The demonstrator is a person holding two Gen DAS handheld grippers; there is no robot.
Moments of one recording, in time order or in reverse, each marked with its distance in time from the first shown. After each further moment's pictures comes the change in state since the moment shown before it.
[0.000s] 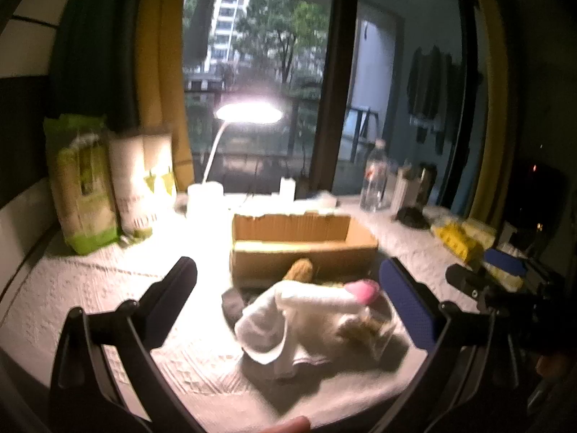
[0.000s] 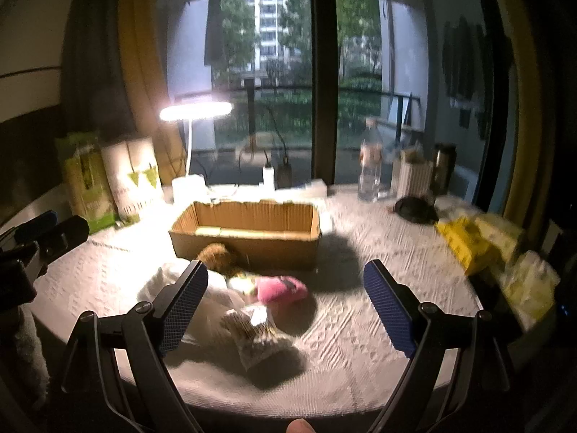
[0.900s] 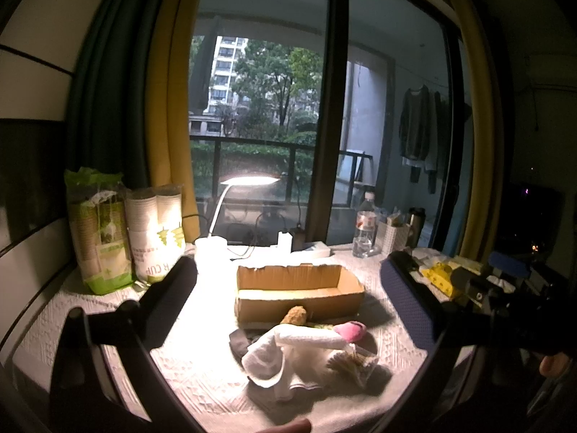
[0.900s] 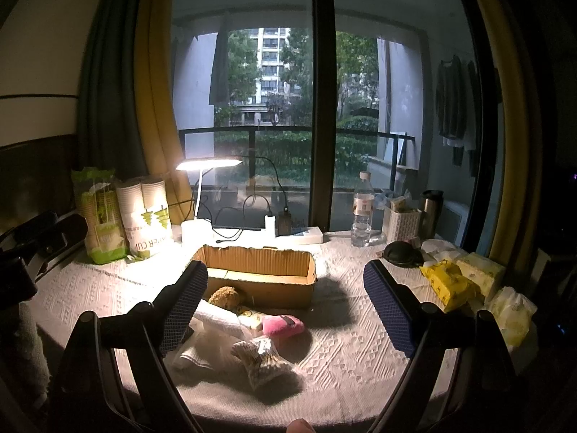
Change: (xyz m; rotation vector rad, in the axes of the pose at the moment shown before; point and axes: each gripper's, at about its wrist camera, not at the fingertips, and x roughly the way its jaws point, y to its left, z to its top) left arm -0.077 -0.003 0.029 0.017 -0.220 -0.010; right arm -0.072 0.009 0.021 -0.032 -0.197 -0.018
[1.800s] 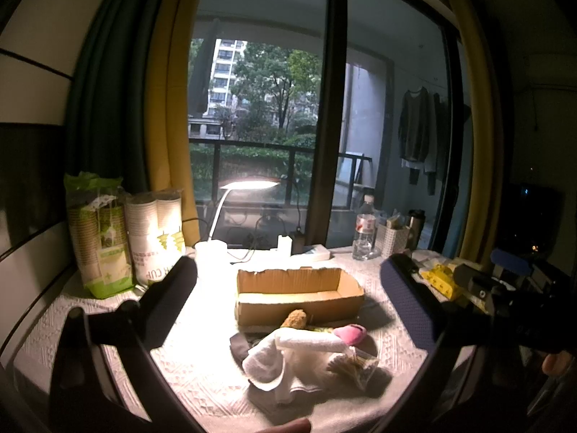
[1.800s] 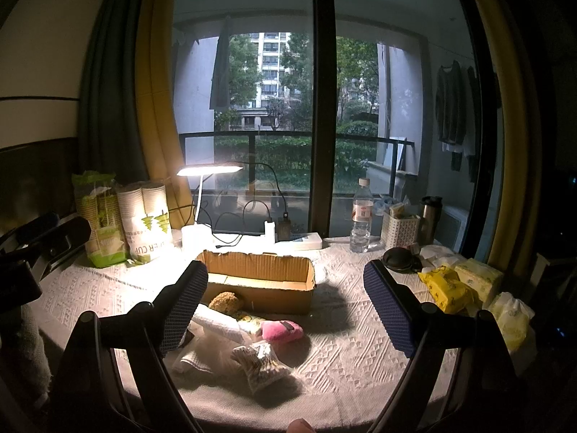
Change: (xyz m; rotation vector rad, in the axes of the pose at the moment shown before) left arm 0.004 0.000 0.002 0.004 -0.003 0.000; right arm 0.001 -0.001 0.012 -0.002 -0.010 0.001
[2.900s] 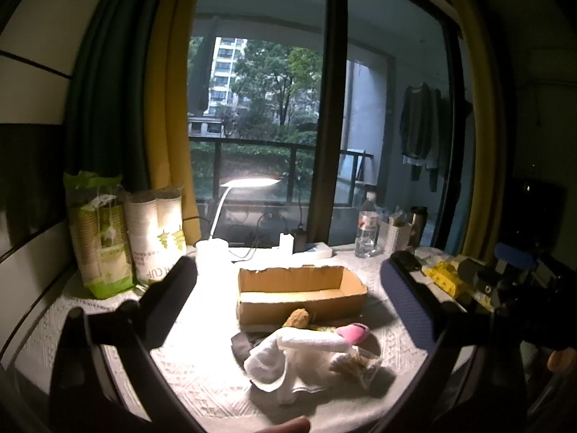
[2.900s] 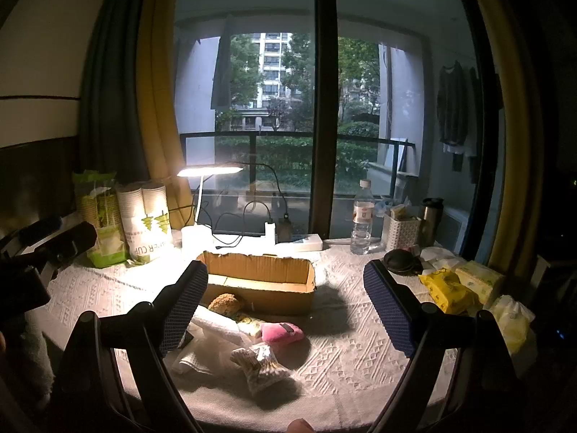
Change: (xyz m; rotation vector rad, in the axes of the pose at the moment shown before) left arm 0.002 0.003 0.000 -0.003 0.007 0.001; right arm 0.001 0.003 0.000 -0.004 0.000 -0.001
